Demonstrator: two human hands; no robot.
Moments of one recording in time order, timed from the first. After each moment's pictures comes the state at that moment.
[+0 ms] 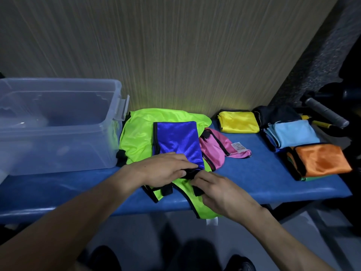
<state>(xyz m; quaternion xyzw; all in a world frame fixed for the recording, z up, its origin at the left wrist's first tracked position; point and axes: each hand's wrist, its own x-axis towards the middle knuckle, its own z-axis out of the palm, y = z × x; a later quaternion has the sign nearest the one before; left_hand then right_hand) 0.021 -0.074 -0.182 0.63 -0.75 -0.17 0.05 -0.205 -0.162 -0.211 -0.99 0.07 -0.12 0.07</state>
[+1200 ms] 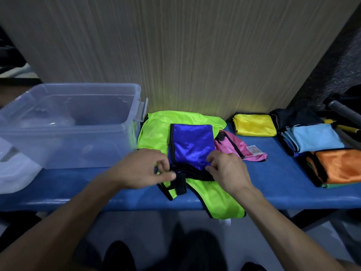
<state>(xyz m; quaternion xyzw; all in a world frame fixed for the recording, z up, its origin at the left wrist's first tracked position) 0.048 0.009 -0.145 0.75 -0.63 -0.12 0.16 -0.154 -0.177 -0.190 -0.92 0.33 -0.14 0.12</state>
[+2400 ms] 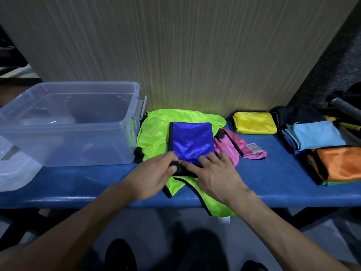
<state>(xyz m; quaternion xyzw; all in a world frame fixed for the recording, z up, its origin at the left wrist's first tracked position) 0.022 0.004 -0.181 0.72 -0.65 -0.06 0.22 -0.156 -0.156 -0.206 -0.97 0.11 -0.16 -0.16</state>
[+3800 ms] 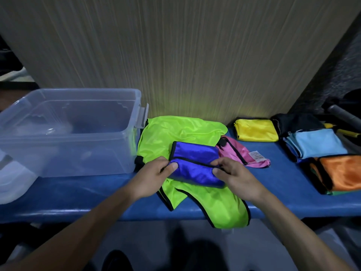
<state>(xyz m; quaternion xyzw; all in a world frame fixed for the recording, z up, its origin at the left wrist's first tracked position) 0.047 -0.021 -0.205 0.75 -0.52 -0.20 0.35 -0.172 -0.189 -0.186 -0.80 0.31 -0.14 0.49</state>
